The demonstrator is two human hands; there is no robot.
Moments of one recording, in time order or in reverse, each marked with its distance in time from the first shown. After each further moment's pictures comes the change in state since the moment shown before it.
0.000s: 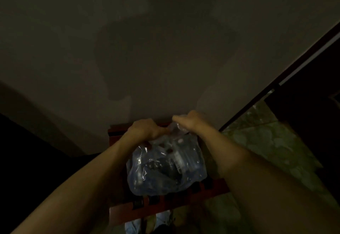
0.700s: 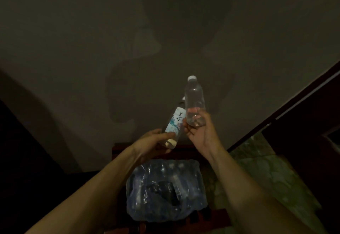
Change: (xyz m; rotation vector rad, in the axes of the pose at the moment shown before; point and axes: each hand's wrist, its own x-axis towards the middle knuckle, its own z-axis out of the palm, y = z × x) left_hand -0.021 -0.029 -0.027 -1.222 -0.298 0.290; right_hand -0.031 -0.032 -0.020 1.513 -0.156 -0.226
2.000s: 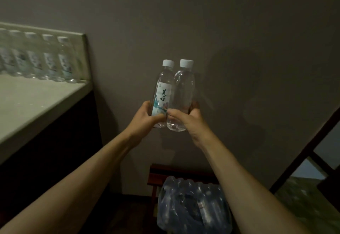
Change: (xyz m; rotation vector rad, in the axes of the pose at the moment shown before) left_hand -0.249 0.068 0.047 0.517 0.435 0.801; right_hand -0.206 -0.035 0.126 -0.415 -0.540 -0.522
